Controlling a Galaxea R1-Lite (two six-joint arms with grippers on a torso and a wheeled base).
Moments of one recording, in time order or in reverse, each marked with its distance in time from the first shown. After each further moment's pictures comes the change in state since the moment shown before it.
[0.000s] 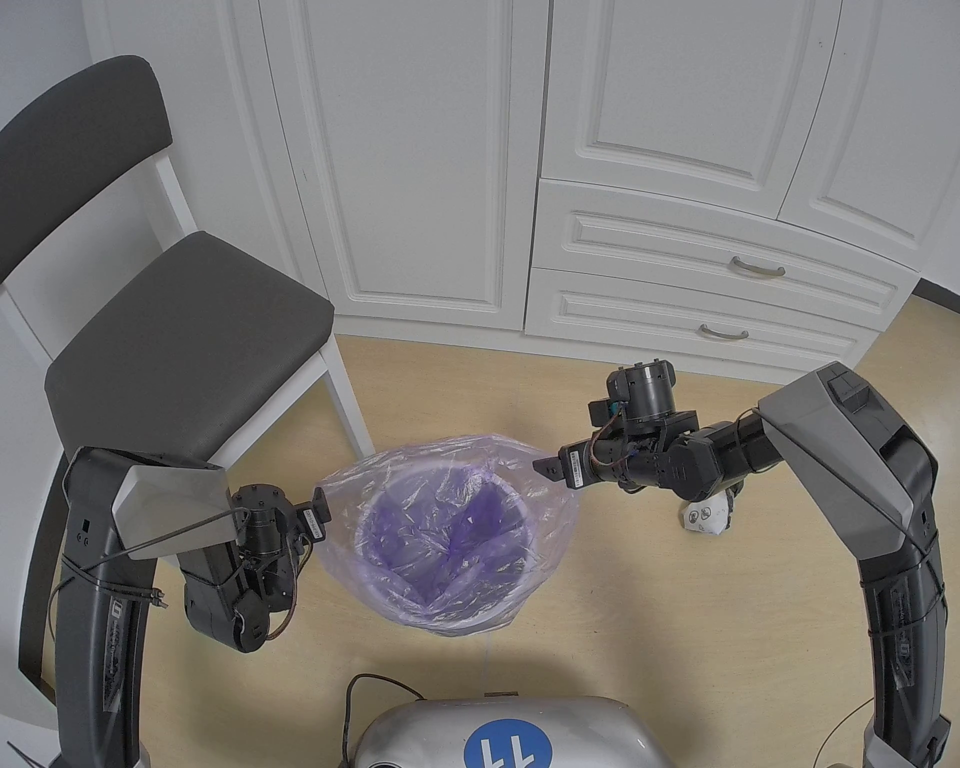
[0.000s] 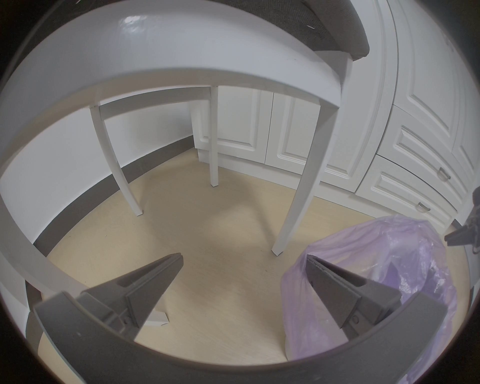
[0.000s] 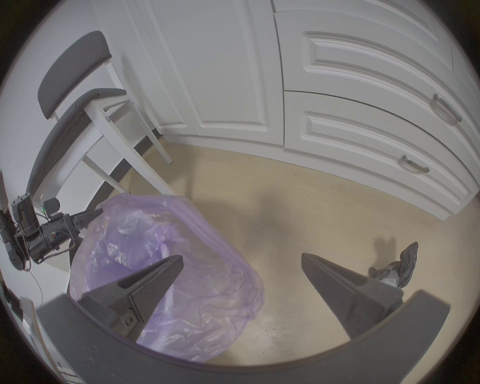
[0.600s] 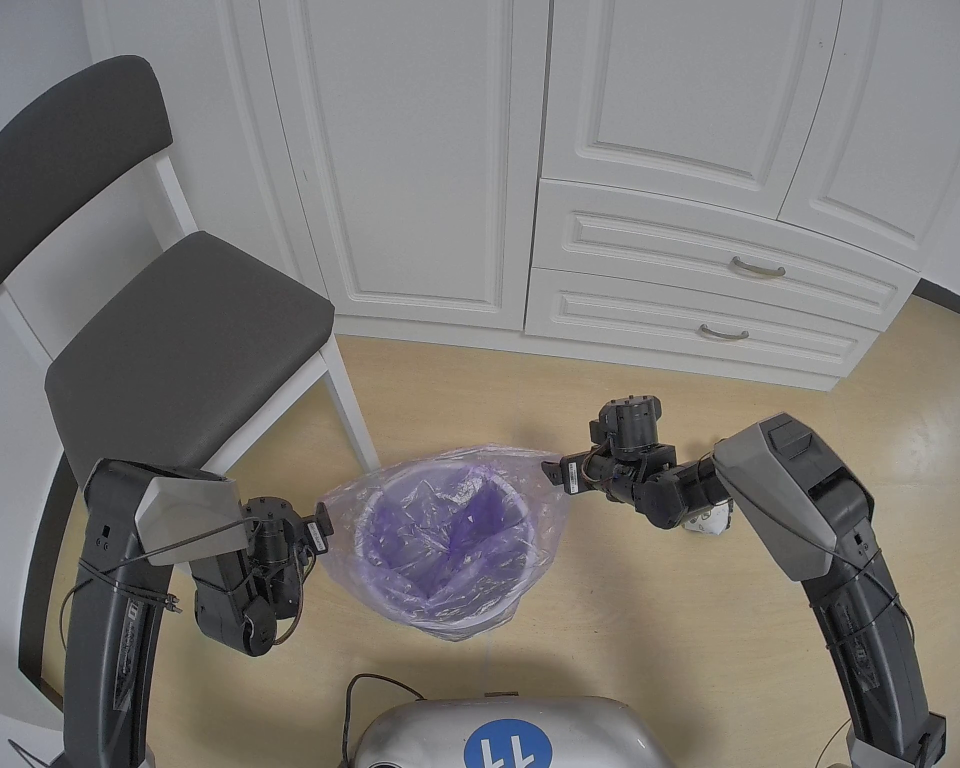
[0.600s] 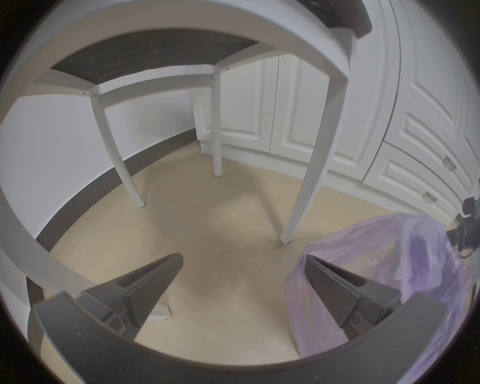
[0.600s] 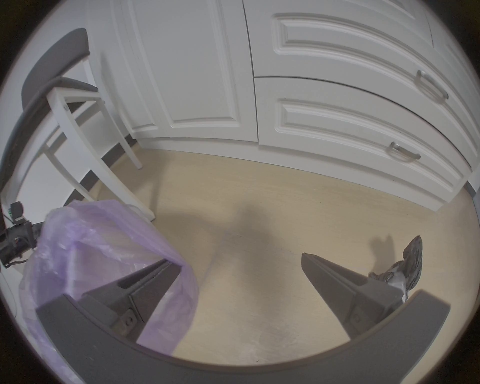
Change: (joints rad) left arm 0.011 0.083 -0.053 0.018 0.001 0.003; right arm -0.056 0.266 -0.212 -0.149 -0.116 0.011
